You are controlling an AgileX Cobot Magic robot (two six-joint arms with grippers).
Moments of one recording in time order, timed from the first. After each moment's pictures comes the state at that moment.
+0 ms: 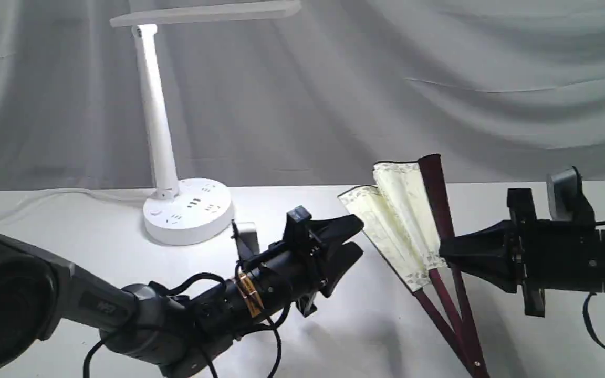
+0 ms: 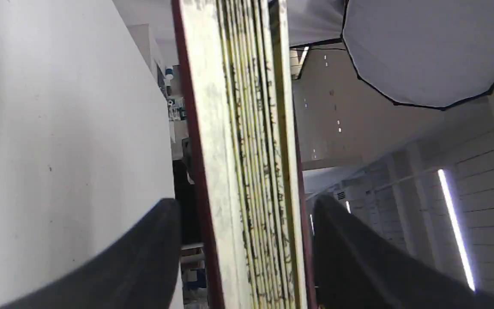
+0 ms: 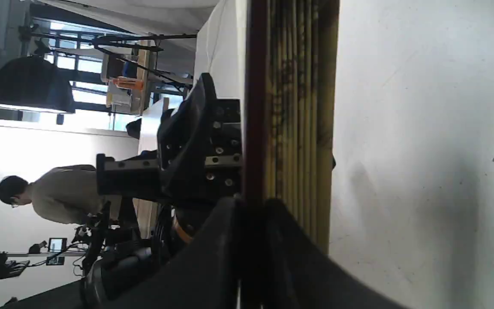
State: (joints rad) left arm -0.48 2.48 -1.32 0.51 -1.20 -1.76; right arm -0.33 2.01 -0.99 1.59 1.20 -1.11
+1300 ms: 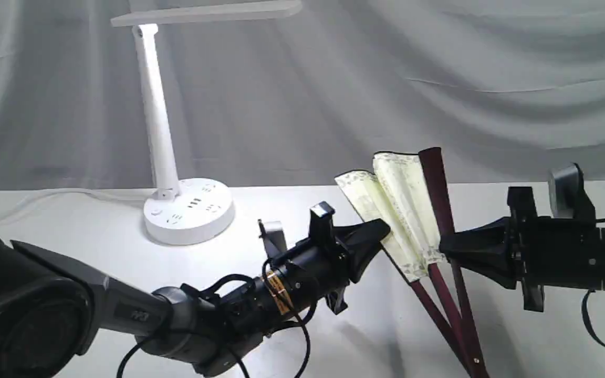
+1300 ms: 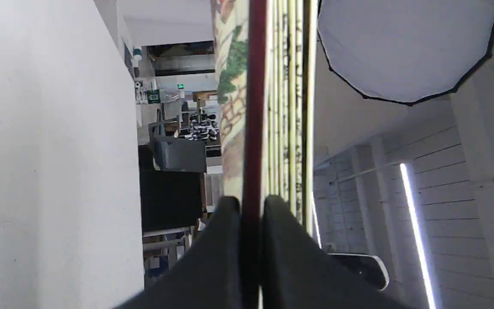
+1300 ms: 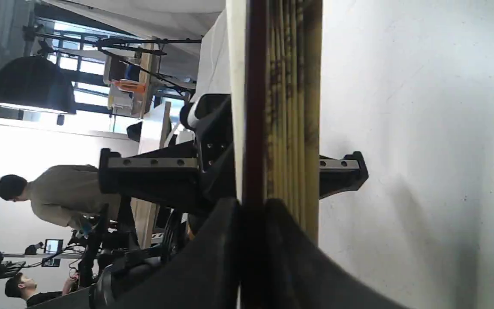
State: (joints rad) left arm -0.54 2.54 -1.44 0.48 -1.20 -1.84; right arm -0.33 2.01 -0.99 1.61 1.20 -1.14
